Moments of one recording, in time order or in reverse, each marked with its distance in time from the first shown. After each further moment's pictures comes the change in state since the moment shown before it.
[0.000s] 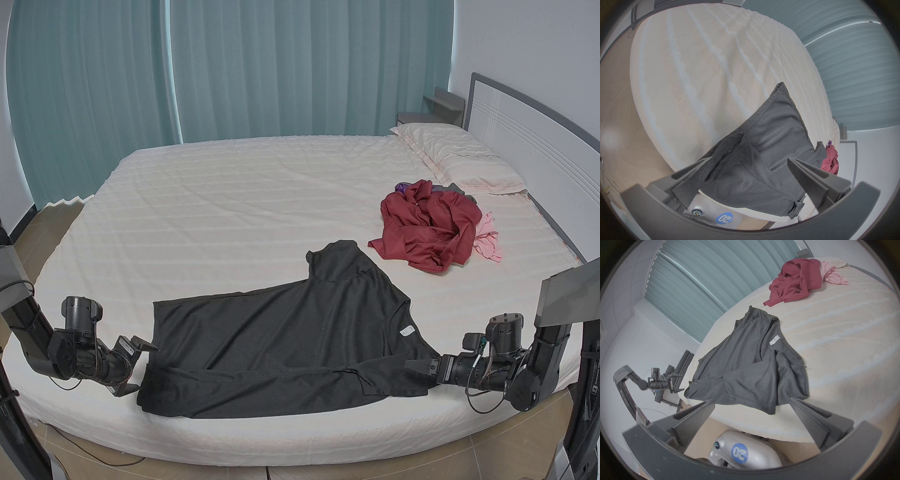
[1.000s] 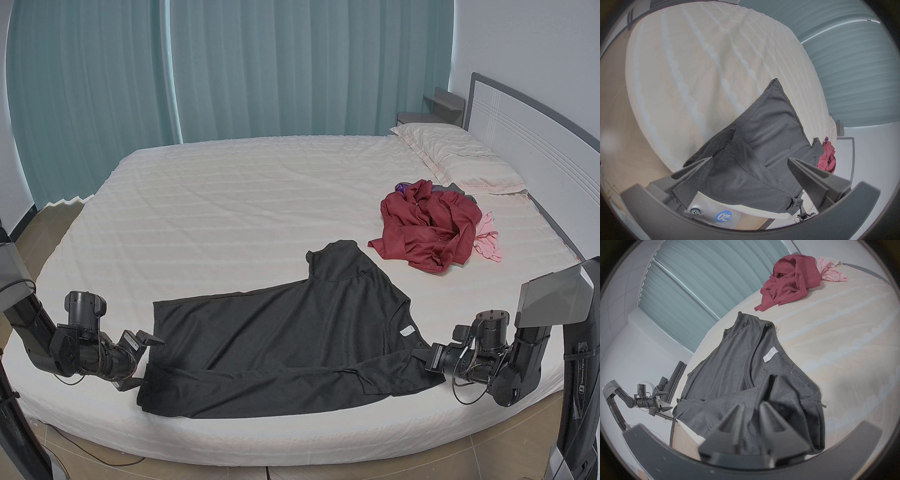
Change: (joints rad) left arm -0.030 -0.007 -0.027 0.001 -0.024 0.009; right arm 0.005 0.135 -0.152 -0.064 -0.055 0.060
